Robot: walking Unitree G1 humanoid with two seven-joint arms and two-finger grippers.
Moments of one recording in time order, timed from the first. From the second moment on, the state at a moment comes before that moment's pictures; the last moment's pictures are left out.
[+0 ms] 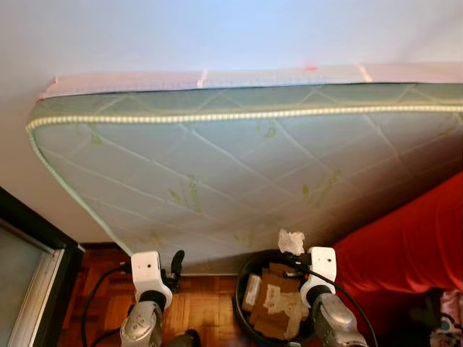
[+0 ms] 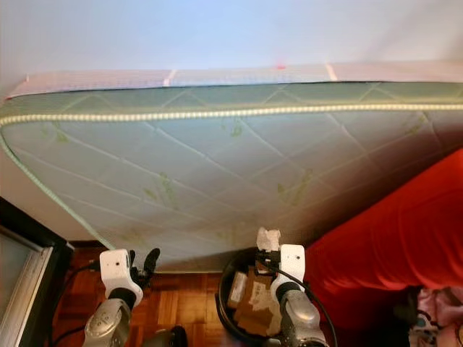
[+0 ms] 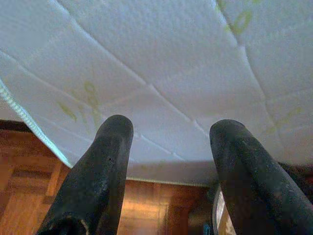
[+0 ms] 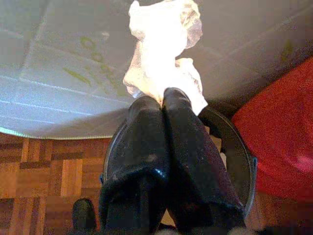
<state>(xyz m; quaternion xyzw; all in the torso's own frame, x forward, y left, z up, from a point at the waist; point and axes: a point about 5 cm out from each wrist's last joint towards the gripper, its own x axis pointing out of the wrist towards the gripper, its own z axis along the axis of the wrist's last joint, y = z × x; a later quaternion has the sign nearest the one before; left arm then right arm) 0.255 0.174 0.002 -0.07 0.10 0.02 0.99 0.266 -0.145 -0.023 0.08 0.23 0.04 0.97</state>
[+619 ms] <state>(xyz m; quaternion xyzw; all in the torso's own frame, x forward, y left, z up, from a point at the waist) 0.250 0.171 -0.003 -0.07 0.11 0.01 0.99 0.271 -0.147 -0.023 0.07 0.25 0.04 0.96</state>
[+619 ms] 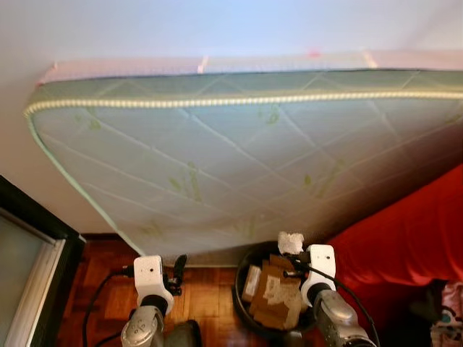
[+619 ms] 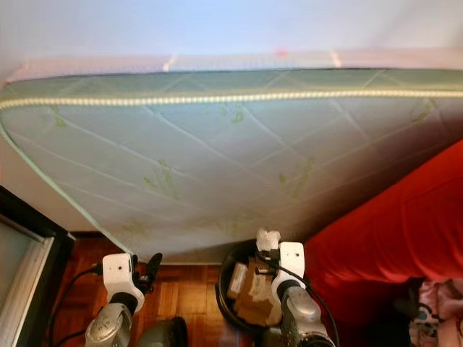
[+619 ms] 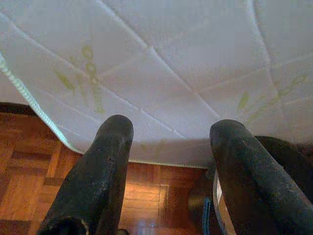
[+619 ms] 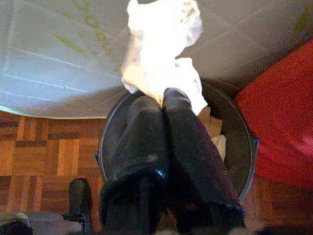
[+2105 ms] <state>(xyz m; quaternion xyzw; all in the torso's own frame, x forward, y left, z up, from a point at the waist) 0.243 0.170 0.040 -0.07 0.02 0.02 1.00 0.317 -0.112 0.012 -0.04 0.30 0.15 0.94</state>
